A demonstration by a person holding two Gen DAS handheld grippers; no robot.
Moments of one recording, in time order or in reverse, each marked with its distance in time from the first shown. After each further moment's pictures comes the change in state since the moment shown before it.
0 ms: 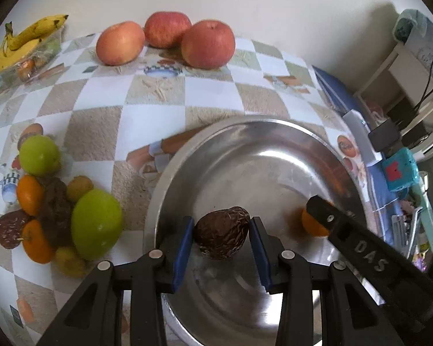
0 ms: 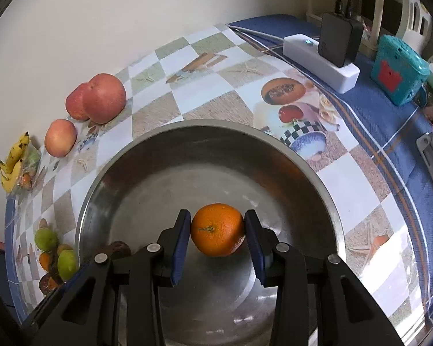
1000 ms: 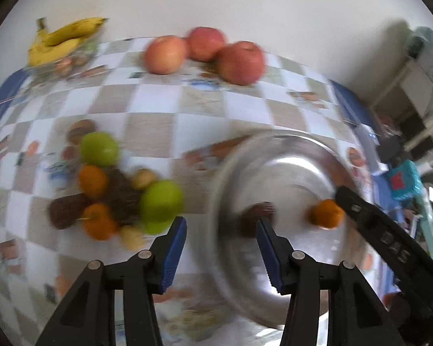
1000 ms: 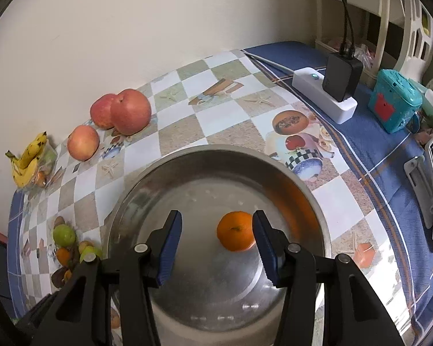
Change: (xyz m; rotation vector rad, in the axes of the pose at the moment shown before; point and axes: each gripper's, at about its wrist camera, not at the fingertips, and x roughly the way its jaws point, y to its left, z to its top) left arm -0.056 0.030 -0.004 -0.072 -0.015 0.109; right arm -0.040 0.022 -0.002 -0.073 -0.069 0.014
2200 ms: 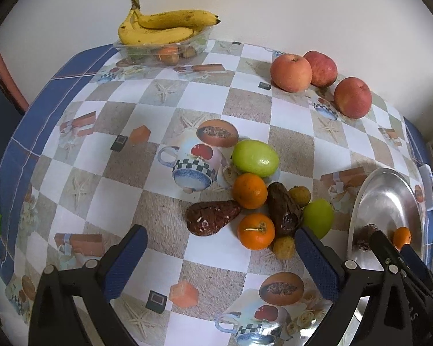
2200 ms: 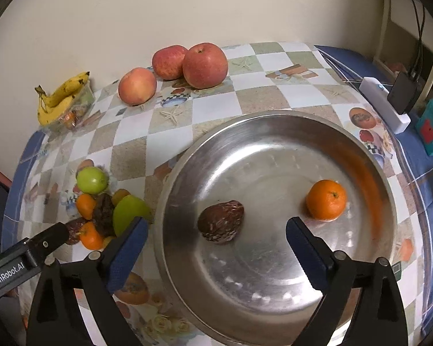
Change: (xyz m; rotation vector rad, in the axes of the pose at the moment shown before) left arm -0.031 0.117 0.005 -0.145 -0.027 0.211; right arm 0.014 0.074 -0.045 -0.217 0.047 0.080
